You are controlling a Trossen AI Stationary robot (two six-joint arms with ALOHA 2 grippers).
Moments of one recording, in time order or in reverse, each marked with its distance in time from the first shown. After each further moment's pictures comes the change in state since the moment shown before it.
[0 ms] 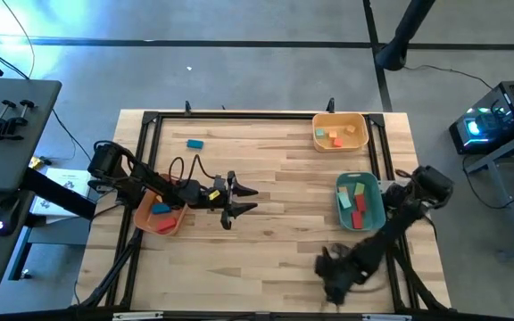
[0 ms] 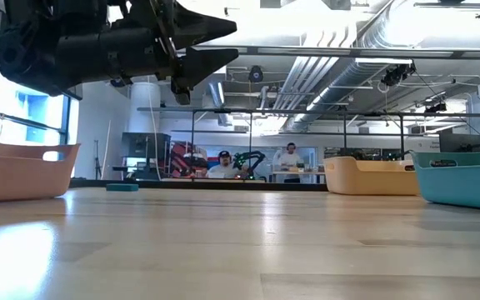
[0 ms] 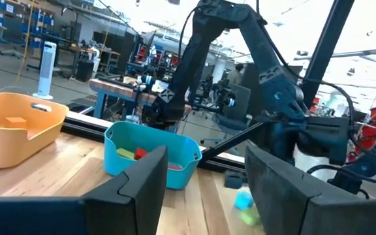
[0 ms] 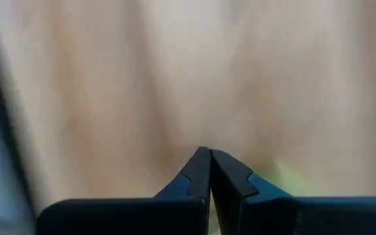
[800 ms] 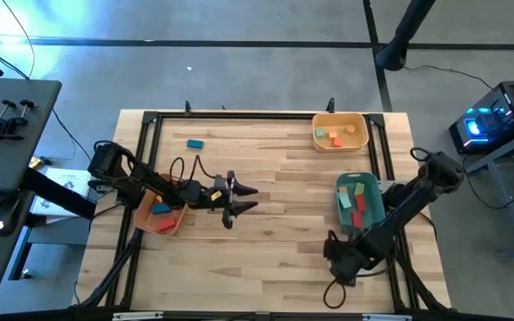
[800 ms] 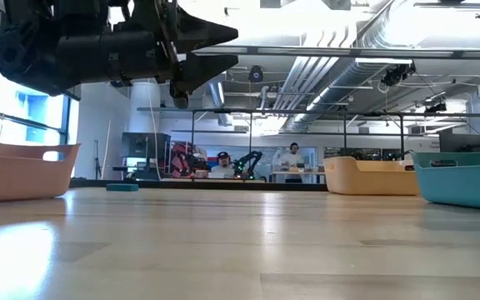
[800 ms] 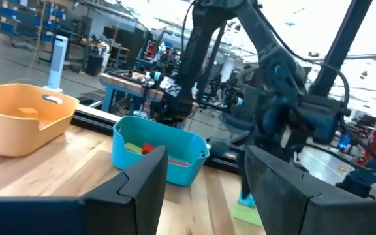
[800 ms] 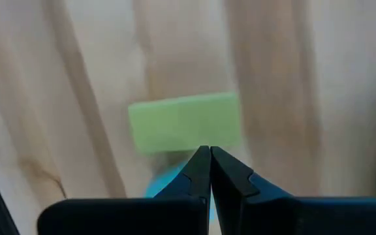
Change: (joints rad) left arm 0.000 0.000 0.000 -0.023 -0.037 -0.030; right arm -0.019 -0.184 -0.047 -0.271 -0.032 -0.067
